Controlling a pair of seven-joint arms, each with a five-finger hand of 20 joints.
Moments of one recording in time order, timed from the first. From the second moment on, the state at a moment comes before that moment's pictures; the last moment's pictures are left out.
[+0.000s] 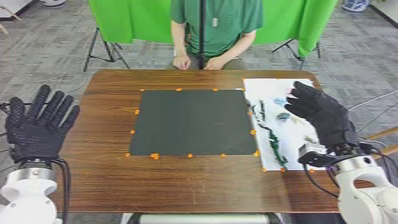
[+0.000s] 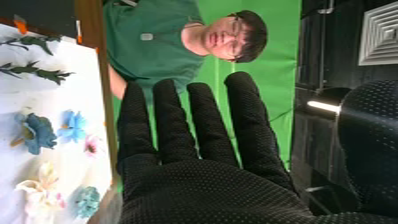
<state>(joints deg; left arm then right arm) 125.8 -57.7 -102.4 -125.1 5.4 13.5 23.0 -118.6 -54.5 96.5 -120.4 -55.0 5.6 -7.7</state>
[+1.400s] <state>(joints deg) 125.8 -58.0 -101.9 -125.2 4.1 13.5 22.8 -119.0 -55.0 97.3 -120.4 -55.6 3.1 -5.8</state>
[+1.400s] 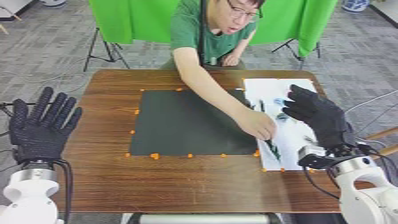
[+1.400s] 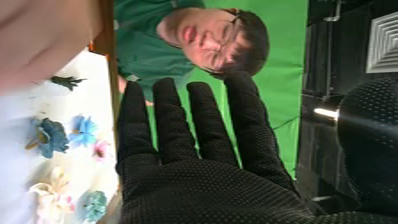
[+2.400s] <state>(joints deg) 126.5 -58.1 -102.2 -125.5 9.3 13.6 21.1 -121.2 -54.9 100.0 -121.0 -66.5 5.4 -5.7</state>
